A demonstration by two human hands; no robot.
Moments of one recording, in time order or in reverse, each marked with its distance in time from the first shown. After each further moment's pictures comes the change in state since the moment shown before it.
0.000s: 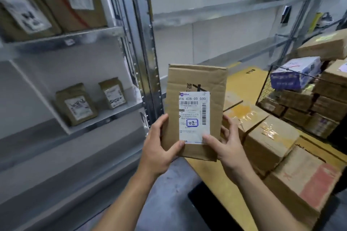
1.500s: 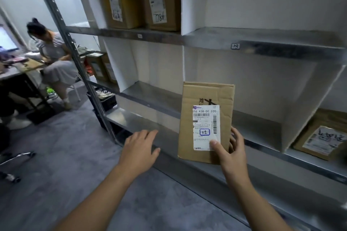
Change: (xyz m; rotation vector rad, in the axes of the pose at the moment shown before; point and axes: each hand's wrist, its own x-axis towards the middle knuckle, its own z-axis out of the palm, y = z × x) left_hand -0.240 -0.142 -0.497 1.223 0.416 -0.922; right_hand -0.088 0.111 0.557 0.029 -0.967 0.120
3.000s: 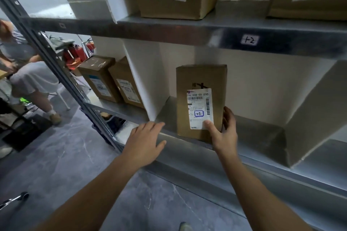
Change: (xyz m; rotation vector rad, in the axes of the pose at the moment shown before) left_hand 0.356 -0.360 0.051 -0.050 -0.163 0.177; right_hand 0.327 0.115 0.416 -0.162 0.251 0.011
